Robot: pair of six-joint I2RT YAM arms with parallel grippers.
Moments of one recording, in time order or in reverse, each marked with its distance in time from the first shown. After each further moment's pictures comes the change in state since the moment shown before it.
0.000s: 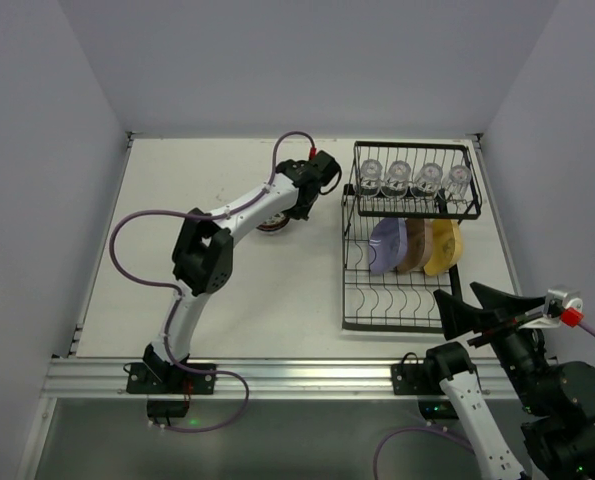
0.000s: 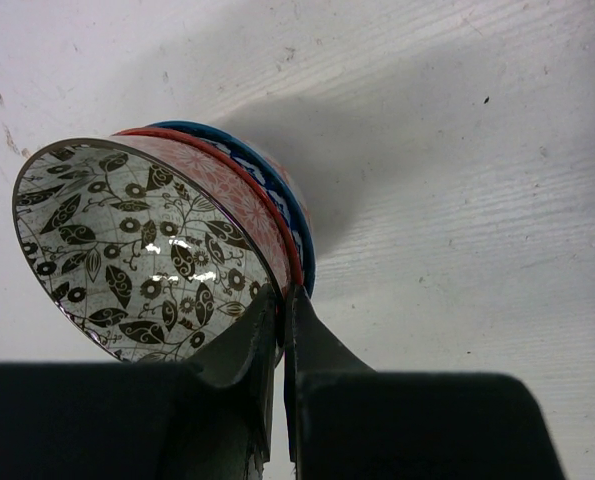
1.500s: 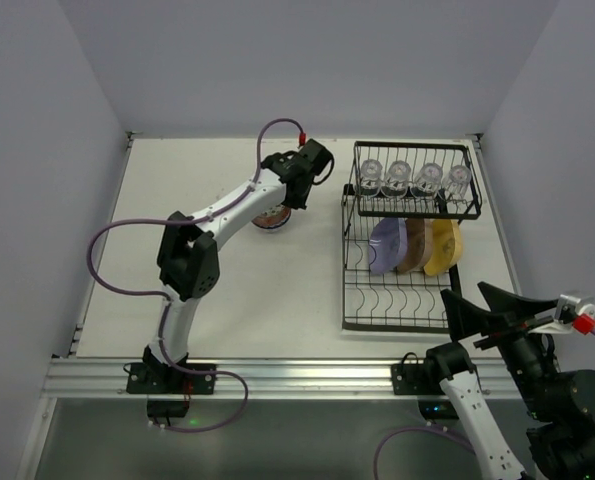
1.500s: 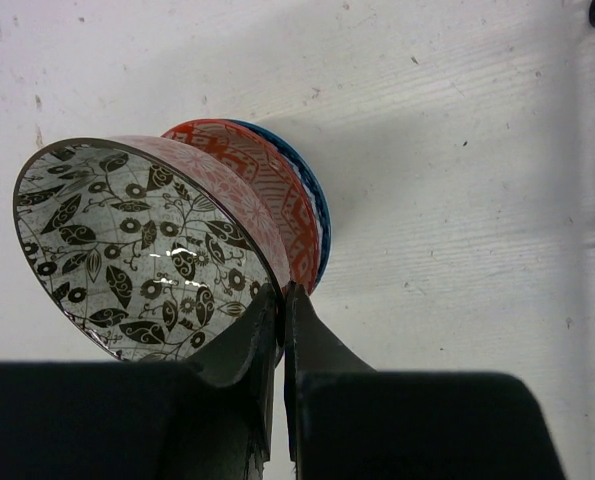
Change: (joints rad) left arm 0.025 -0.108 -0.042 0.055 -0.002 -0.066; right arm 0.000 0.012 0.049 0.000 0.025 0.000
